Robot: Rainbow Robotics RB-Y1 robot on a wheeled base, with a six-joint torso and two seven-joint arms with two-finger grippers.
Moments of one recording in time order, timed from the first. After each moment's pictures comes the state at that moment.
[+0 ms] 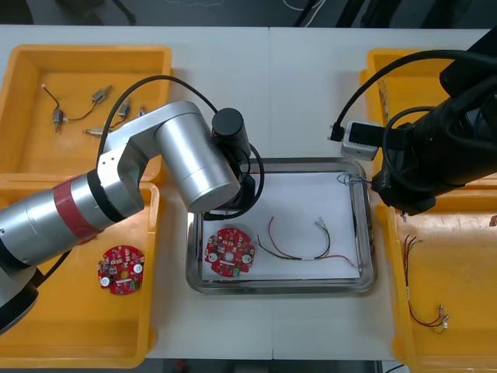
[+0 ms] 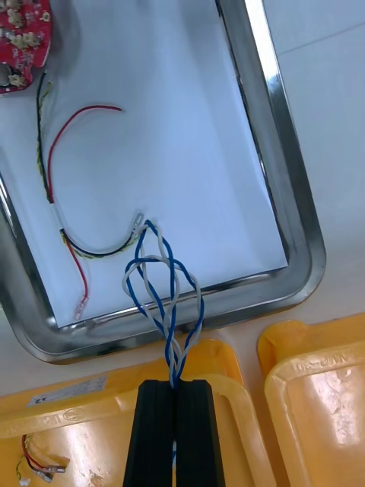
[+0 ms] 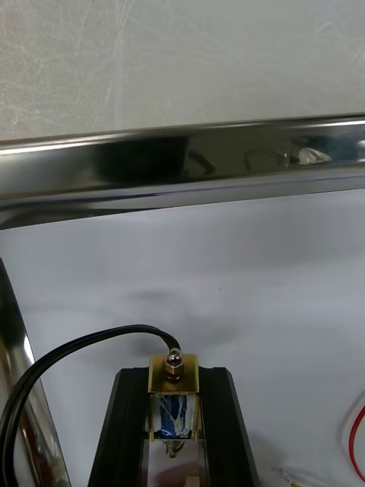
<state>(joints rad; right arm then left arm) -0.60 -0.79 0.20 -2.17 -1.04 1.86 1.99 -0.84 0.50 -0.84 -1.70 0.60 1.47 -0.52</state>
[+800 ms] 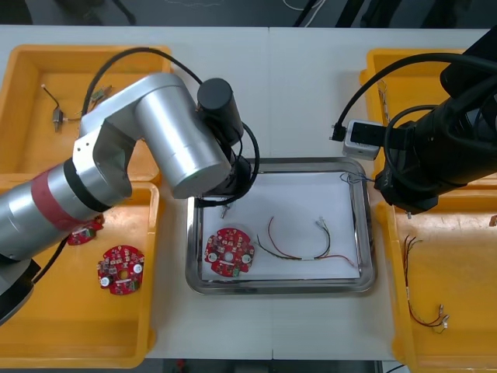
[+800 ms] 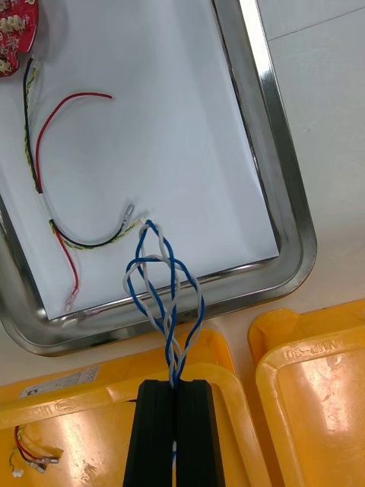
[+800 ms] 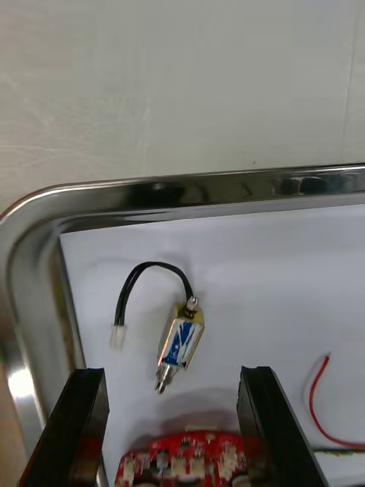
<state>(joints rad) -0.60 -0.79 0.20 -2.18 -1.01 1.87 1.99 -0.84 0.52 -0.73 -1.84 0.61 1.61 -0.52</state>
